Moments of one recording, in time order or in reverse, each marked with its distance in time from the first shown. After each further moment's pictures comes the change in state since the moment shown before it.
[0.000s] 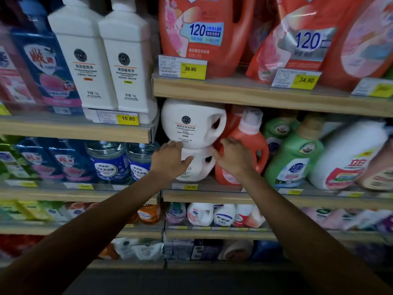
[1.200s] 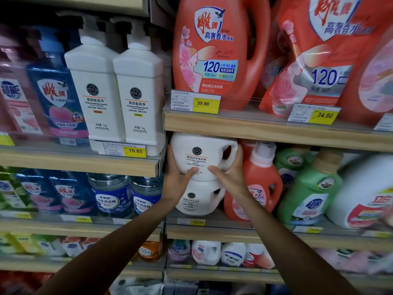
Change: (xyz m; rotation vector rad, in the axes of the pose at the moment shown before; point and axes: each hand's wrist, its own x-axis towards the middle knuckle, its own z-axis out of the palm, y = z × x) left_hand 0.046 -0.014 0.028 -1.004 0.228 -0.235; right_hand 0.056 -0.009 0.053 1.056 0.123 0.155
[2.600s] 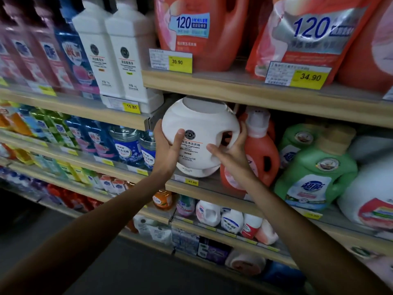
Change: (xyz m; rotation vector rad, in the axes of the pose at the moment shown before) left_hand -0.088 0.072 0.028 -0.142 0.256 -0.046; right_hand -0.038 -0.006 -0.063 0.325 -0.277 0.009
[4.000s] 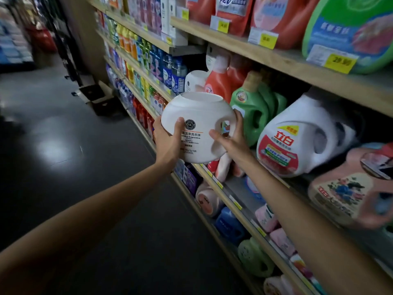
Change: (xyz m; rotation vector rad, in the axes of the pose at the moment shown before) left_hand -0.430 0.121 0.334 0.163 0.814 -0.094; right_hand -0.208 -0.064 -0.403 0.100 -0.720 -0.015
